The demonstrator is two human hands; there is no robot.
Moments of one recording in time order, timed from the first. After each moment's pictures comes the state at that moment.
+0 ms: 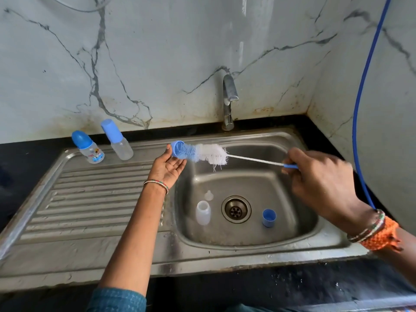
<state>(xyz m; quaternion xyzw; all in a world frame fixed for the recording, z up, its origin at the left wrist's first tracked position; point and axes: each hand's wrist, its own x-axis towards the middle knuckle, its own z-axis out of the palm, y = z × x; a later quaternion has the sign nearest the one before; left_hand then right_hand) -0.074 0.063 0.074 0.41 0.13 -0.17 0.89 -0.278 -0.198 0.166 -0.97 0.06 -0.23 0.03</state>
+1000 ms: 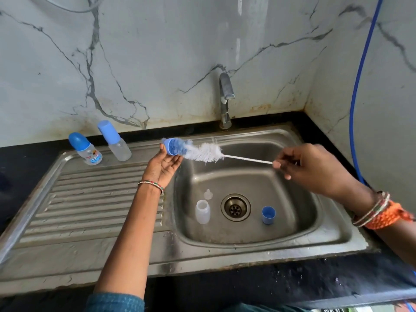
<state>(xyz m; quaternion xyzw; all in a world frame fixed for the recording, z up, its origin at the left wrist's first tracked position) -0.070 0.071 0.073 0.42 0.09 -0.15 0.89 -0.261 -0.216 0.172 -0.97 0.04 -0.05 0.25</state>
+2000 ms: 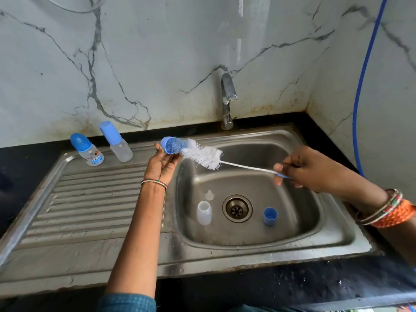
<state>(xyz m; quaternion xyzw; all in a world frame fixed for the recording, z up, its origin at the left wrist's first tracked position) -0.071 0.064 0.087 0.36 0.13 -0.09 0.92 -0.260 -0.206 0.191 -0.92 0.08 0.05 0.37</state>
